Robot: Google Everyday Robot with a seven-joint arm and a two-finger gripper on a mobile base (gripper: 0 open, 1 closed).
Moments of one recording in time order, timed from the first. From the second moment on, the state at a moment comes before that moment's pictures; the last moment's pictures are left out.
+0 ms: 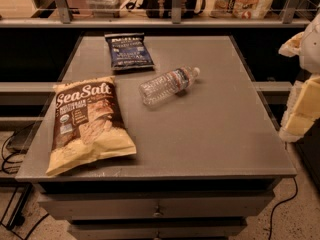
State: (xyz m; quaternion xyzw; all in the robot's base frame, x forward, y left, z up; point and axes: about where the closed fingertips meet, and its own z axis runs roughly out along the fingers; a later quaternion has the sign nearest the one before) arm 0.438 -0.217 0.976 -0.60 0.78 -0.03 0.16
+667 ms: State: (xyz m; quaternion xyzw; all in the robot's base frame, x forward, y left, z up) arm 0.441 -0.191 0.977 -0.62 0.76 -0.02 0.19
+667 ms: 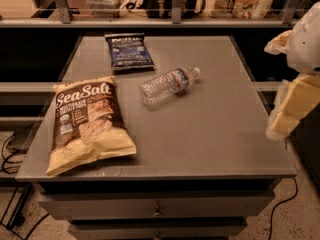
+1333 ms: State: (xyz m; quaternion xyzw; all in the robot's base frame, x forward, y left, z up) arm 0.460 -0.091 0.976 -0.68 0.67 0.06 0.29
